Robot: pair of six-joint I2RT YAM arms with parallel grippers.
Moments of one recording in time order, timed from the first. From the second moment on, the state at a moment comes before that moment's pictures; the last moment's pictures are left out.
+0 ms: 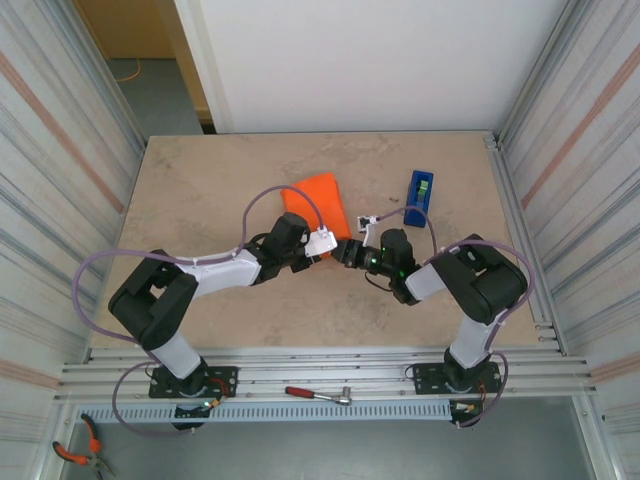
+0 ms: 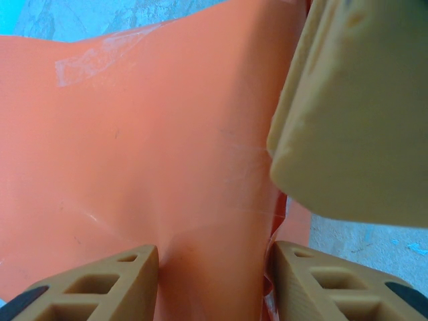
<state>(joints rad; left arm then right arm) -0.73 1.64 0.84 0.07 -0.07 0.65 0.57 1.78 0.49 1.06 -0.47 0.89</state>
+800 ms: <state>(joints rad) -0.73 1.64 0.84 0.07 -0.10 0.65 0.58 1.86 0.55 1.09 -0.47 0.91</state>
